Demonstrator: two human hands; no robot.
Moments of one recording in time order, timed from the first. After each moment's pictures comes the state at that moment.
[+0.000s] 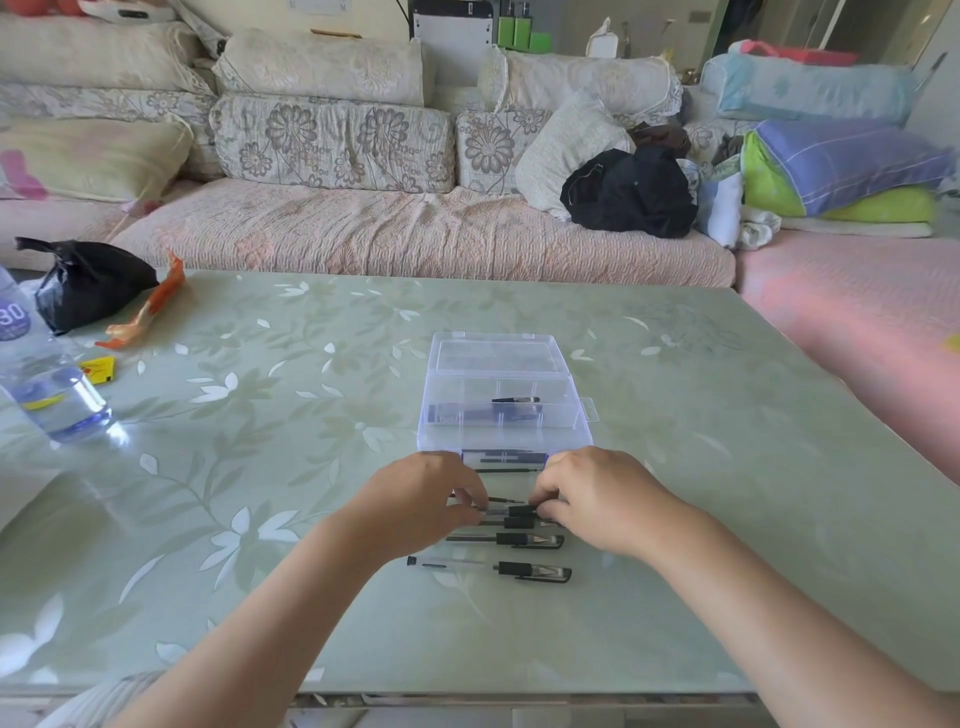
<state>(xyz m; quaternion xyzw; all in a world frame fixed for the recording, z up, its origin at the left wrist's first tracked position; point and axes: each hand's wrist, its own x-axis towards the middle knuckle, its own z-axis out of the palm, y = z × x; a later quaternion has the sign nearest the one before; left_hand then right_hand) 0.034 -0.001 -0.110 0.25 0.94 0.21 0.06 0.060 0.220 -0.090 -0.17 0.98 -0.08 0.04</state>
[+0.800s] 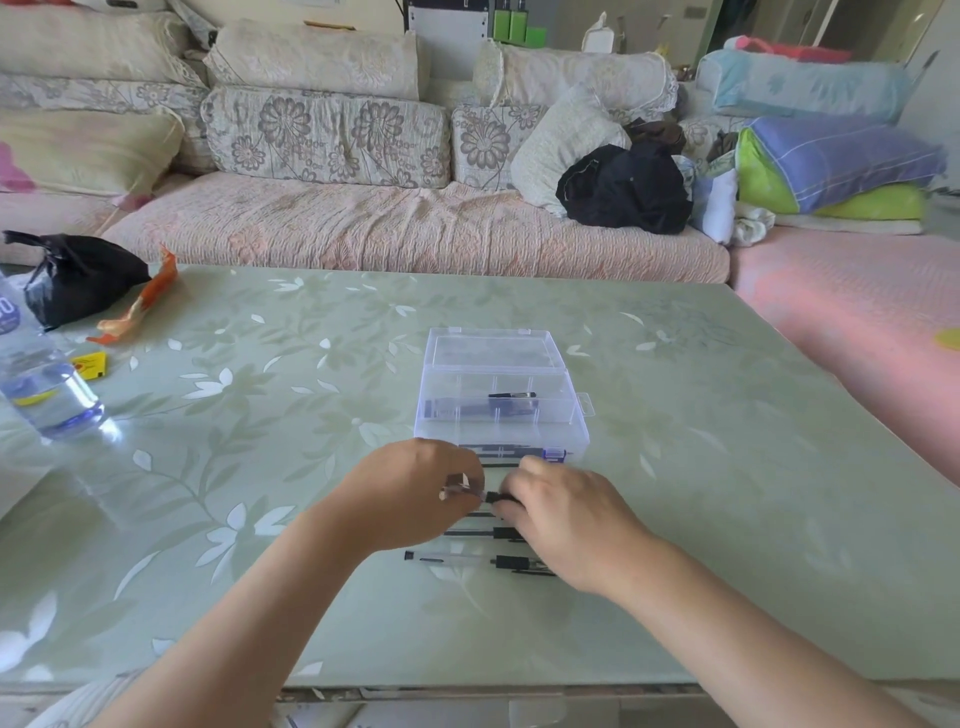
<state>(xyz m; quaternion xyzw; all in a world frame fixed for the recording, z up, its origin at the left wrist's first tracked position) 0.037 -0.007 -0.099 0.29 0.93 0.21 0.00 0.085 0.189 -0.102 -0.18 0.98 -0.07 -0.03</state>
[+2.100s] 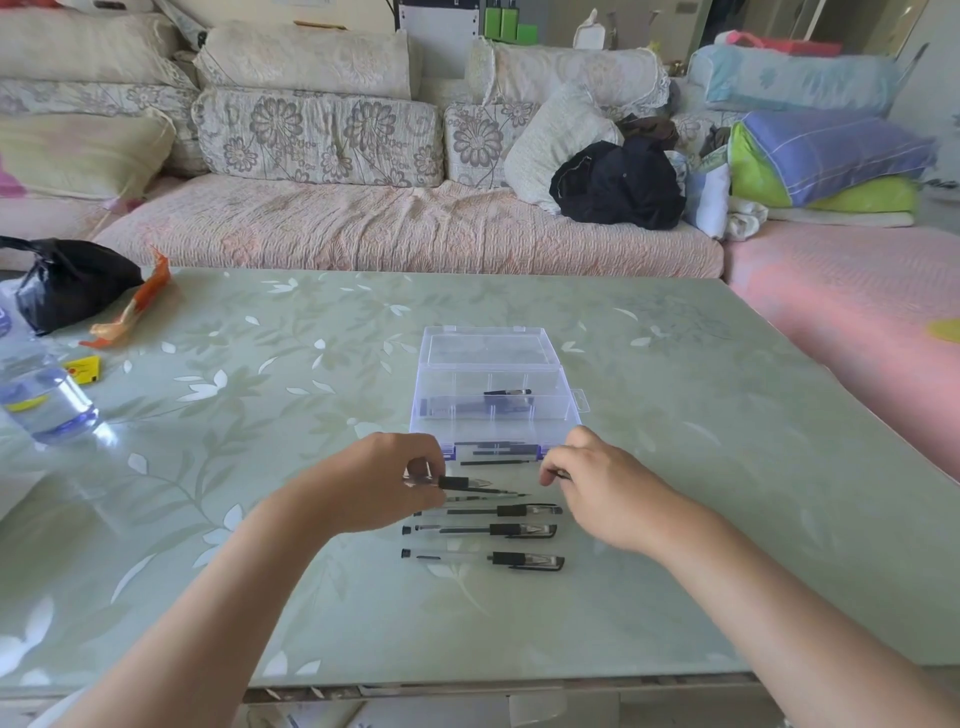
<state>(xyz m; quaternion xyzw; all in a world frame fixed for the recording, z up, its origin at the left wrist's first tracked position) 0.030 -0.028 -0.089 0.20 0.94 0.24 0.11 0.069 0.235 -0.099 -0.10 0.98 -0.14 0.05</state>
